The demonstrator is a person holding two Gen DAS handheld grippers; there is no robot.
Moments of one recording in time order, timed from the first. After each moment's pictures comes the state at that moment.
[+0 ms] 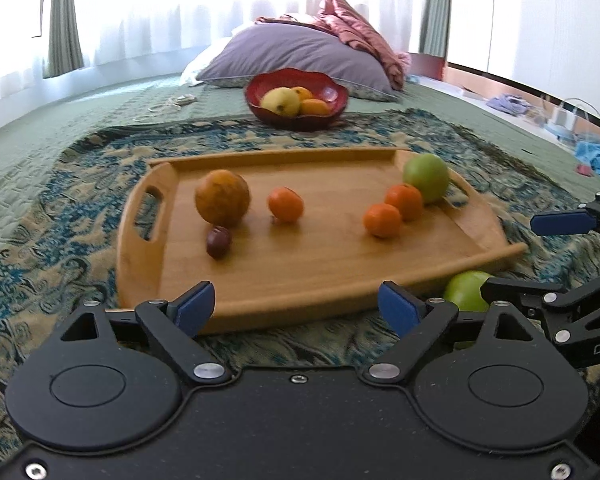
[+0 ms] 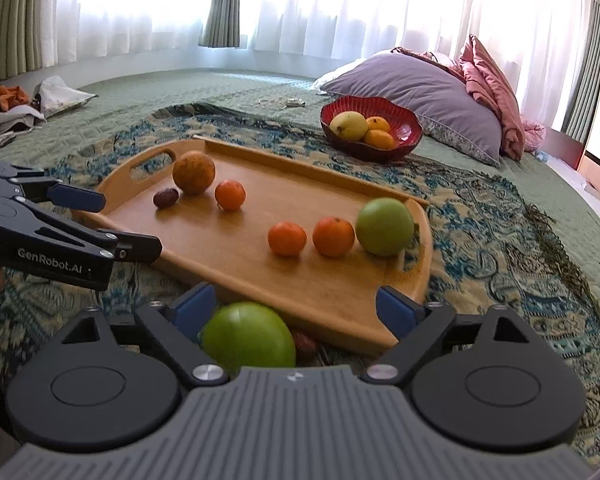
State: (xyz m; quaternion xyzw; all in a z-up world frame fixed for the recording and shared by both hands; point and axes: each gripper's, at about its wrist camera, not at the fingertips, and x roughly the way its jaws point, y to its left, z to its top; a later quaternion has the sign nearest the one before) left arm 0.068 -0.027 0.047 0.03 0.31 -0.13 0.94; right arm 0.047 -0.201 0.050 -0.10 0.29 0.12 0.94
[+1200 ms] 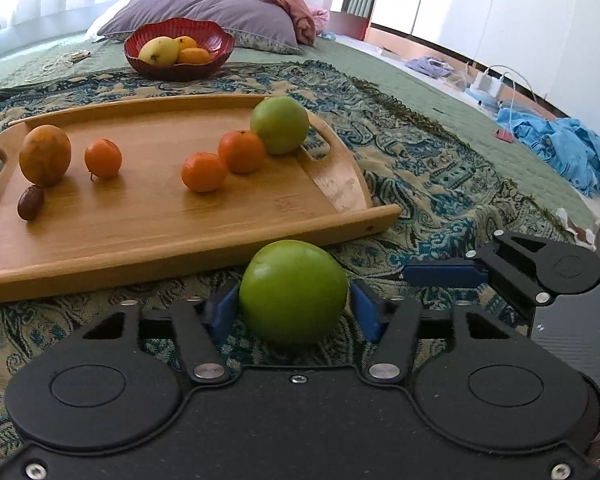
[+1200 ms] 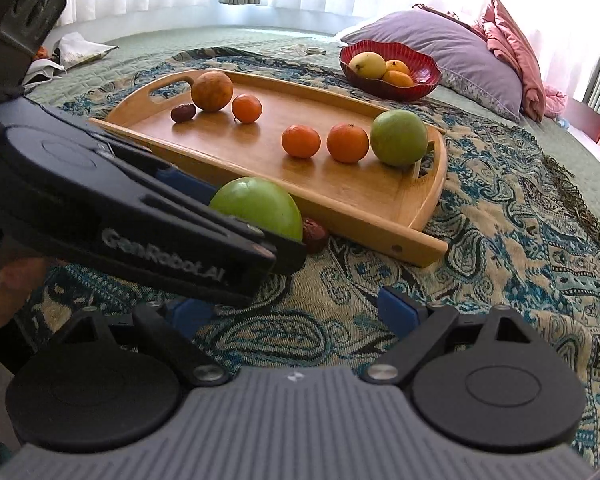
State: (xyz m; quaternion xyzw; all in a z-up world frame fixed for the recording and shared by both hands) left arm 0.070 -0.121 0.023 0.01 0.37 -0.25 0.90; right arm 0.022 -0.217 0.008 -0.10 0.35 0.15 0.92
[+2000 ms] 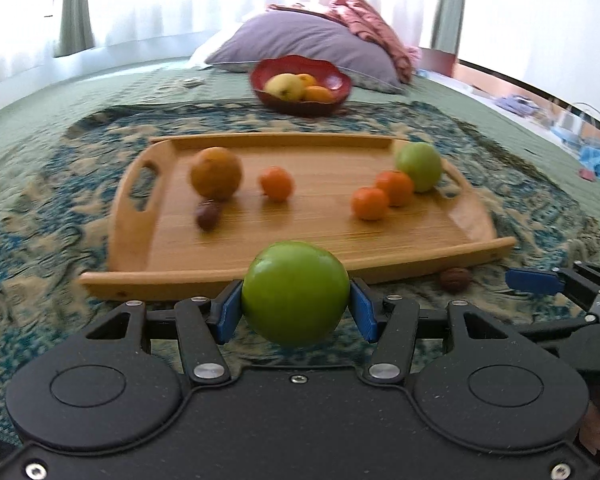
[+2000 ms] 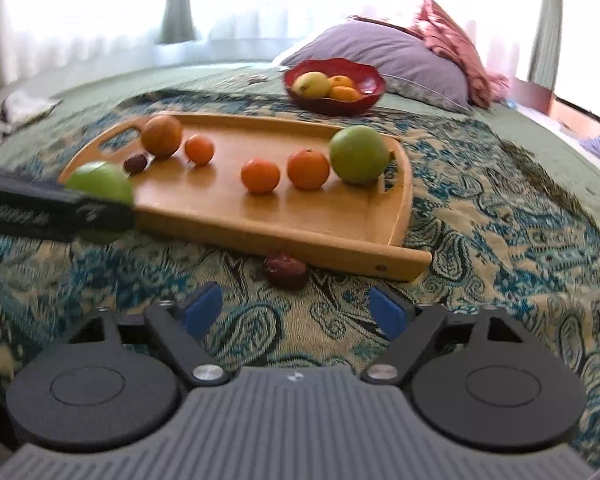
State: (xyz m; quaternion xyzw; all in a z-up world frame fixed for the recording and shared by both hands) left arm 0.055 -0.030 0.044 0.01 0.33 -0.11 0.94; right arm 0.034 -0.210 0.007 -0.03 0.31 0.06 0.95
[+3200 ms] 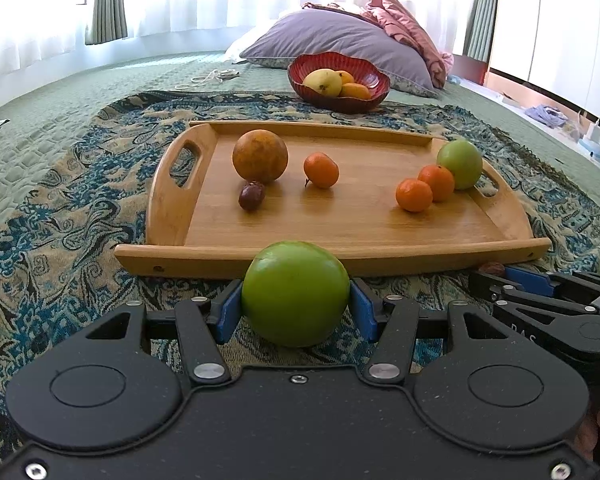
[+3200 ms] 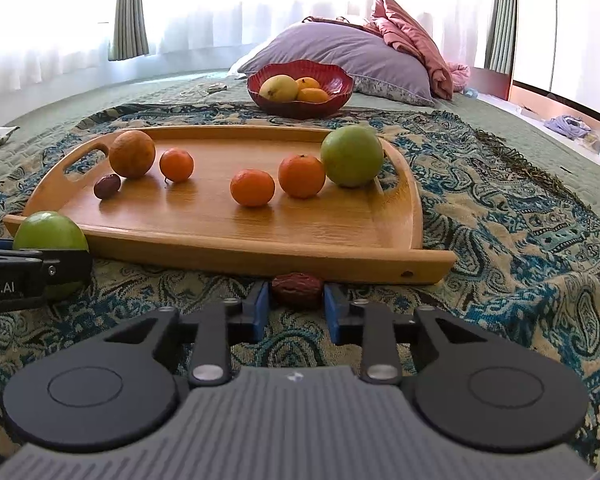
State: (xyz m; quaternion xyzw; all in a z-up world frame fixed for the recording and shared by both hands) left arm 0.055 -0.014 0.030 0.00 0.33 -0.07 0.94; right arm 0.052 -0.176 -0.003 0.00 0.30 -0.01 0.95
